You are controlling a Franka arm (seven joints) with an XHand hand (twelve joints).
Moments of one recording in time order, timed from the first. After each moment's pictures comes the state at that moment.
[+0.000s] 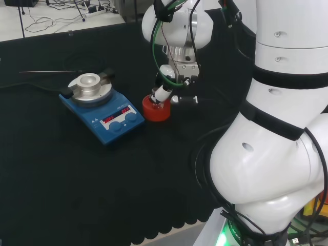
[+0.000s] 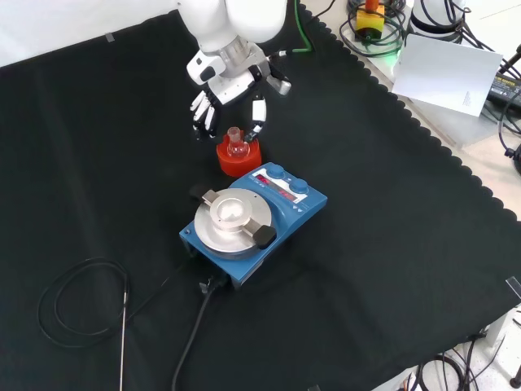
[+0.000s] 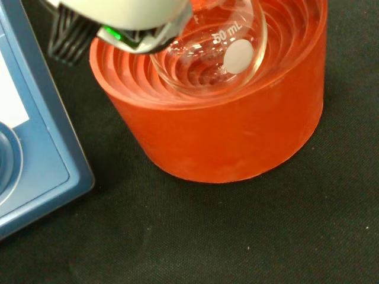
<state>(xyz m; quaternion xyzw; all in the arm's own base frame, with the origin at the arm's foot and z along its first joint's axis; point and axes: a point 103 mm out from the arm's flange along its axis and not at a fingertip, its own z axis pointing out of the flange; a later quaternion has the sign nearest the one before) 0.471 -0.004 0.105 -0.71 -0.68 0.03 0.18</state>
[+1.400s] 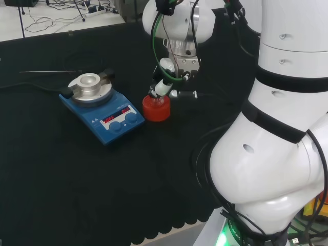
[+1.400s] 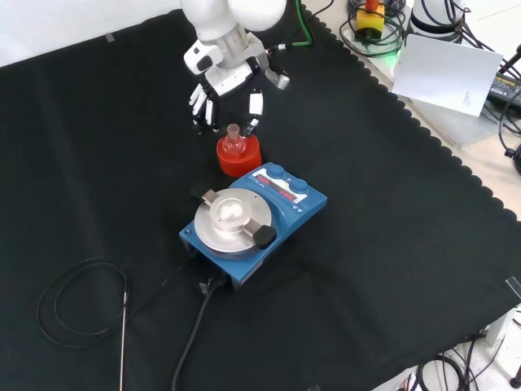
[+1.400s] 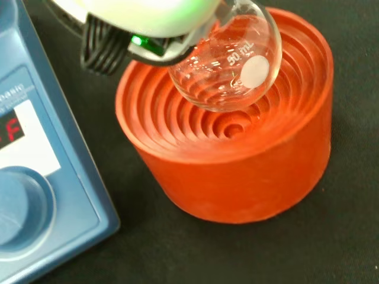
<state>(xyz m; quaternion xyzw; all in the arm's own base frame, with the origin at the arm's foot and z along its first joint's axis) 0.477 -0.003 0.128 -0.72 -0.67 0.01 0.18</state>
